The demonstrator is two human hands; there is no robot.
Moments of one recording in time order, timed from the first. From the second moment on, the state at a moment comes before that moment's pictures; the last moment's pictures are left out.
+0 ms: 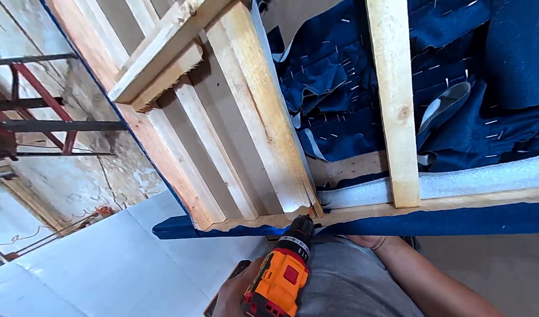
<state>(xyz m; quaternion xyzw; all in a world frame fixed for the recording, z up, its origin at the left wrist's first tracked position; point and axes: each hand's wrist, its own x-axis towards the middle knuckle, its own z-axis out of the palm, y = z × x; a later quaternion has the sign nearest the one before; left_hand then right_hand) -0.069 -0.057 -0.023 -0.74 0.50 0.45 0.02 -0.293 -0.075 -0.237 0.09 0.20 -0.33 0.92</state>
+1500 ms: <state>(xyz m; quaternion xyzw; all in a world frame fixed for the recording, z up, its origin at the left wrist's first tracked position) -0.067 -0.058 -0.026 -0.72 0.58 0.38 0.09 -0.260 -0.043 -0.228 -0.03 0.37 -0.37 0.85</state>
